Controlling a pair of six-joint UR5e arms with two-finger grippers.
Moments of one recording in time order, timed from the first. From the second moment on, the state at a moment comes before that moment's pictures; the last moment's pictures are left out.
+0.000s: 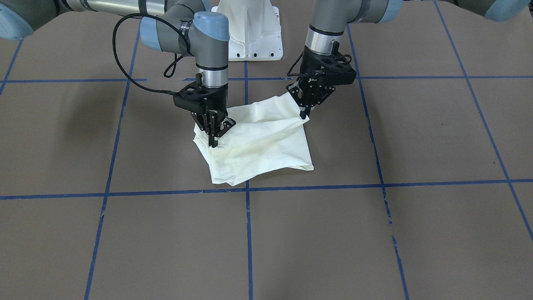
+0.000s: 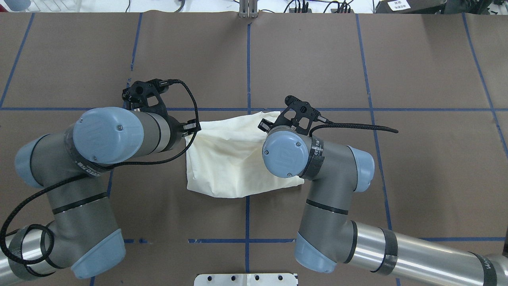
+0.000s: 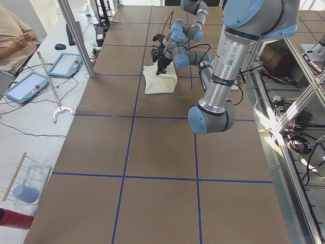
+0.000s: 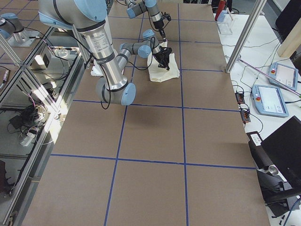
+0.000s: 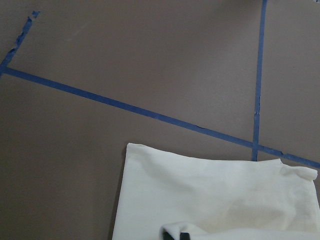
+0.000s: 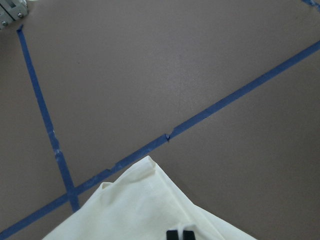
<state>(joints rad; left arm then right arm) -0.50 -2.04 -1.97 -1.69 -1.55 -1.51 0.40 -0.92 1.68 -1.54 1.31 1.85</state>
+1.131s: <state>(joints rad) -0.53 -2.04 -1.87 -1.79 -1.61 -1.35 0.45 -0.91 1.60 -1.45 1.42 1.61</state>
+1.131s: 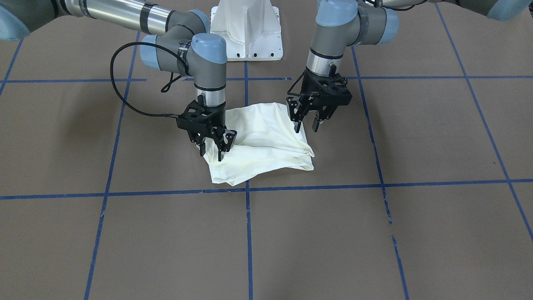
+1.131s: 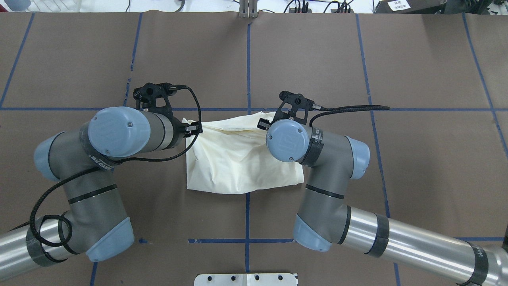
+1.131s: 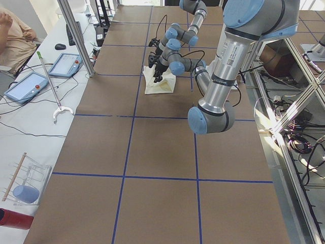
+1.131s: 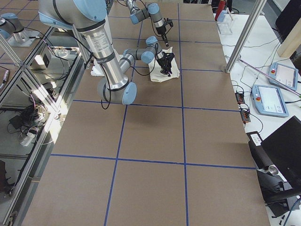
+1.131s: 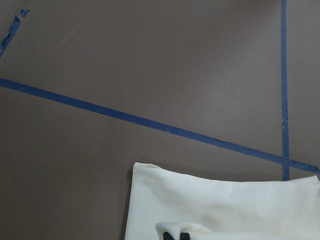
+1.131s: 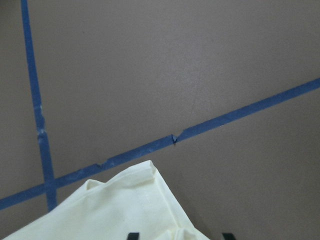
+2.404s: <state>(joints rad) -0.57 -2.03 -1.88 -1.82 -1.69 -1.25 0.39 -0.89 1.55 -1.45 1.38 1.28</state>
